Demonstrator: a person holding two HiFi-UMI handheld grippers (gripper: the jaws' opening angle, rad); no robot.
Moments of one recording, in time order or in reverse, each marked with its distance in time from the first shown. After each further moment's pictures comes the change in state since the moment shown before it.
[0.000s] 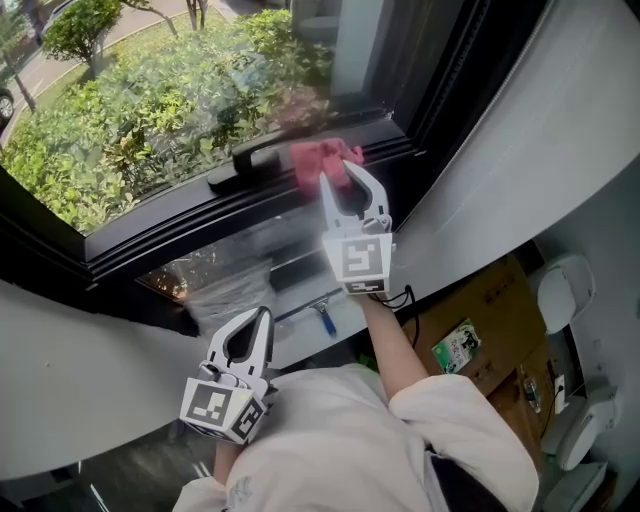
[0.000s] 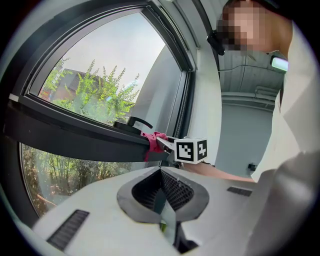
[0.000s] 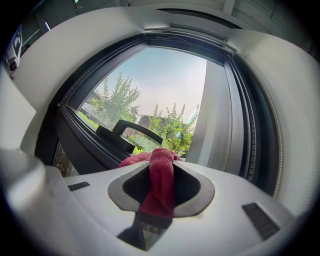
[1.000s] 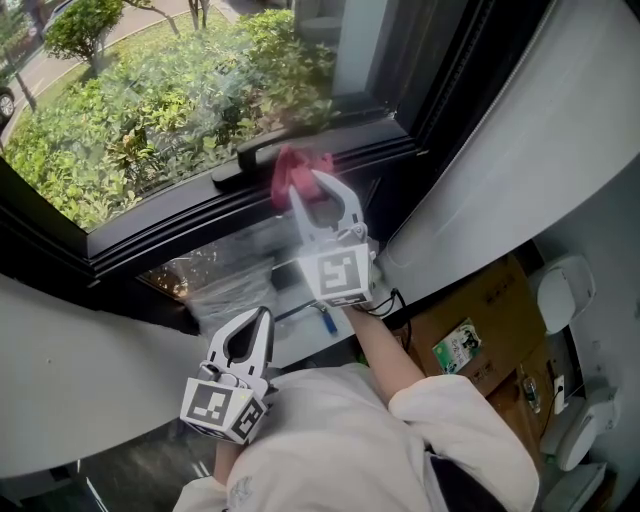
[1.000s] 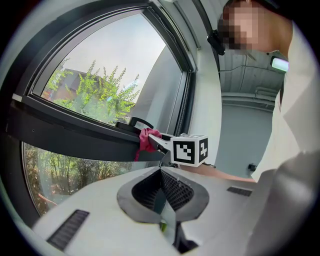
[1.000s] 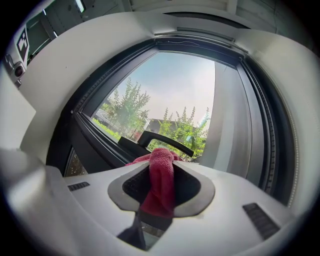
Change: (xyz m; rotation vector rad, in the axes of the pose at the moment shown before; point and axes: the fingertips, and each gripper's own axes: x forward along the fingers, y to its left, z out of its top) left arm -0.007 0.003 -0.001 -0.005 -0.004 0.003; right arm -0.001 0.058 0.025 -0.021 -0.046 0.115
